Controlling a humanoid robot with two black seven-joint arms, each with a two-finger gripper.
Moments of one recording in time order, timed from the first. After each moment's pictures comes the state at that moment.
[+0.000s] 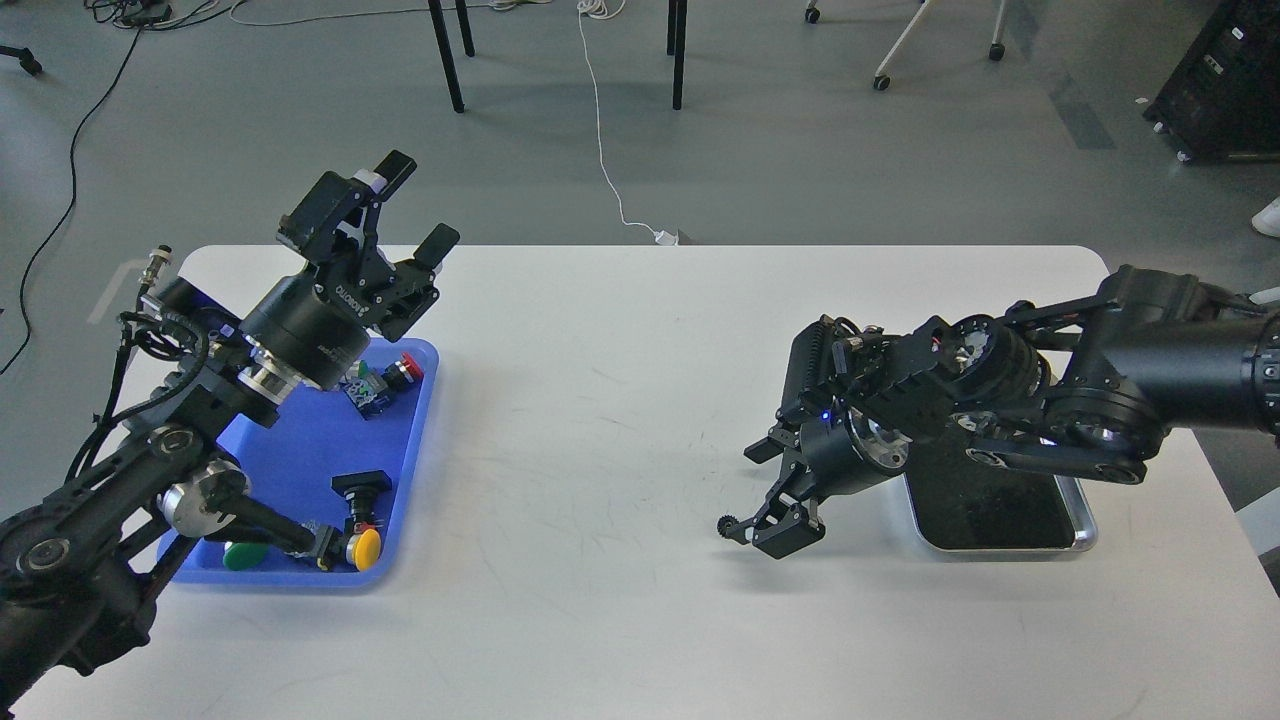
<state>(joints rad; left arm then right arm) -0.36 0.45 -0.99 -1.29 0.77 -0.32 -0.49 1.41 -0.30 -0.64 1.16 -1.63 0.08 0.49</state>
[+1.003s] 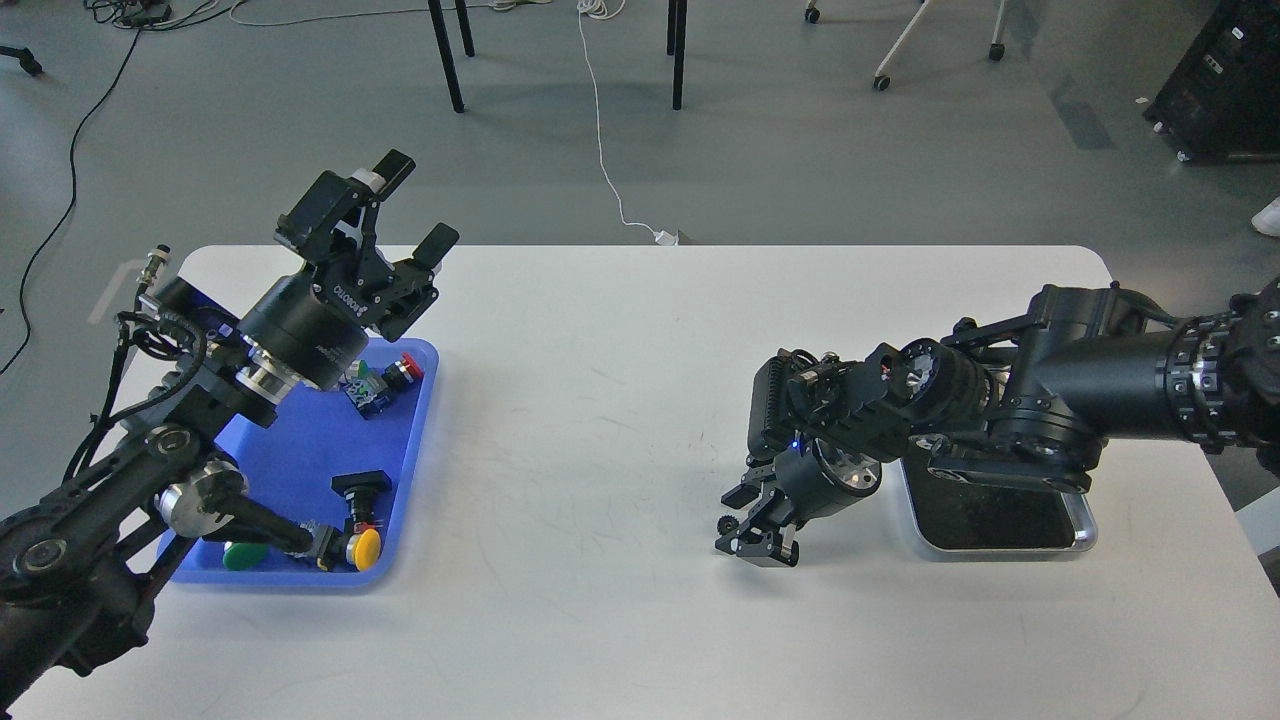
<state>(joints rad) -0.36 0.45 -1.00 -1.29 0.77 -0.32 -0.49 1.40 -0.18 -0.71 1.08 -1.63 0.08 0.49</state>
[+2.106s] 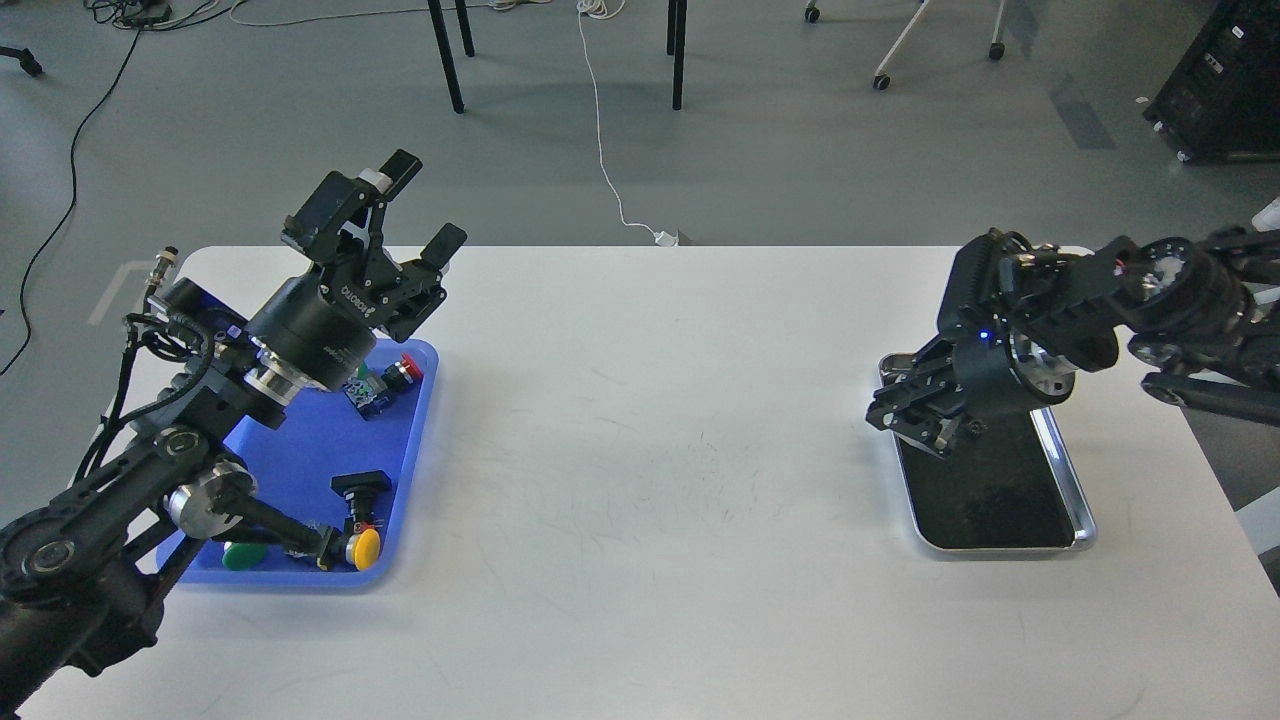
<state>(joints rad) -0.36 0.43 -1.00 -1.30 0.77 -0.32 -0.49 1.54 -0.65 -0.76 1.21 -1.68 0.08 0.49</state>
